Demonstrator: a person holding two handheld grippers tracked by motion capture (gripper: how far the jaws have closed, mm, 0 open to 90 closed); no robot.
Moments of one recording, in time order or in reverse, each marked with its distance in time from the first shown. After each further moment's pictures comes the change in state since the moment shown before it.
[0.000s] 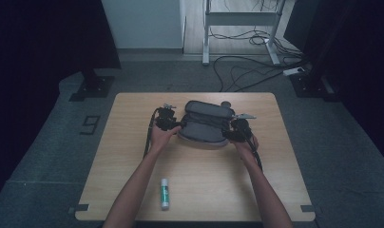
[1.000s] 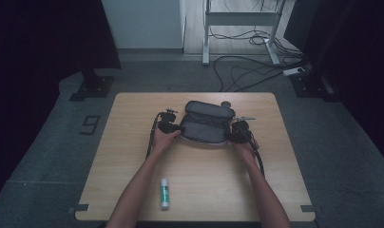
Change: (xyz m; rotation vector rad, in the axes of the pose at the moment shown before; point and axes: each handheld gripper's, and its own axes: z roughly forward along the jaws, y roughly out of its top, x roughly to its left) left arm 0.016 -0.014 0.032 0.108 -0.004 -0.047; right arm -0.014 -0.014 0.024 0.097 0.018 0.045
